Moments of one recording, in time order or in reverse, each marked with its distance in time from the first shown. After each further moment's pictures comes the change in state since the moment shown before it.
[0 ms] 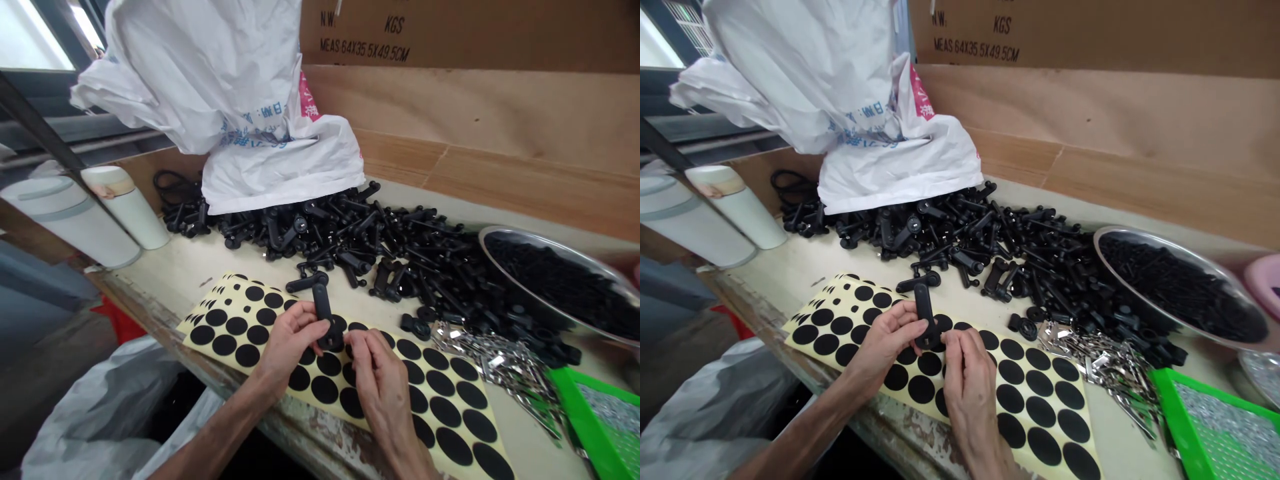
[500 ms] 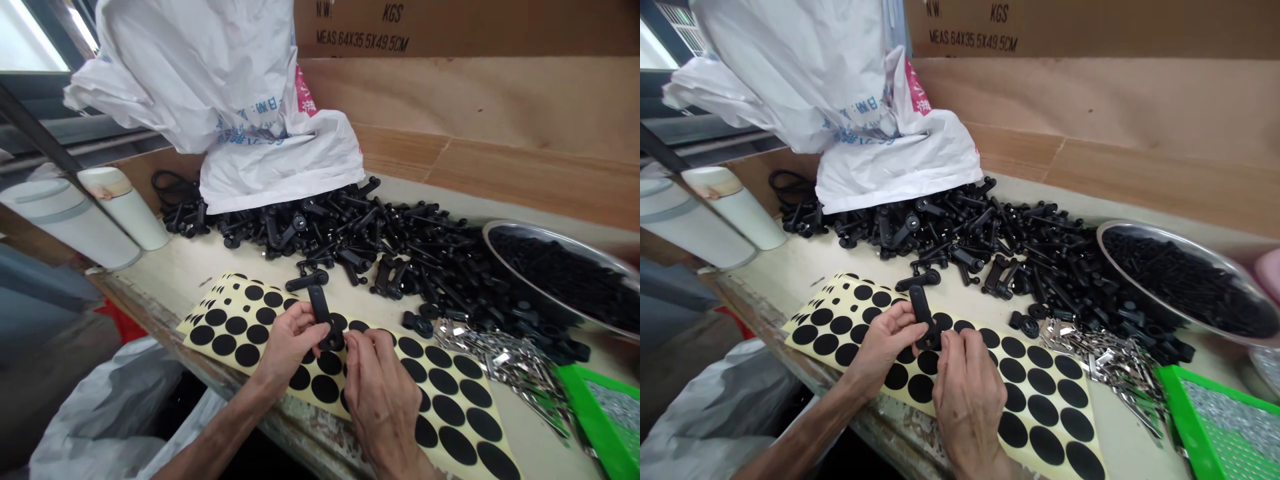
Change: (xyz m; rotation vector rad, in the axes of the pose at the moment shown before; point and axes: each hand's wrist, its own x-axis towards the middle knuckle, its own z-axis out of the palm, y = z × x) left_hand 0.001 -0.004 0.000 0.040 0.041 0.017; right_hand -0.012 -0.004 0.007 -0.725 0.230 -0.313
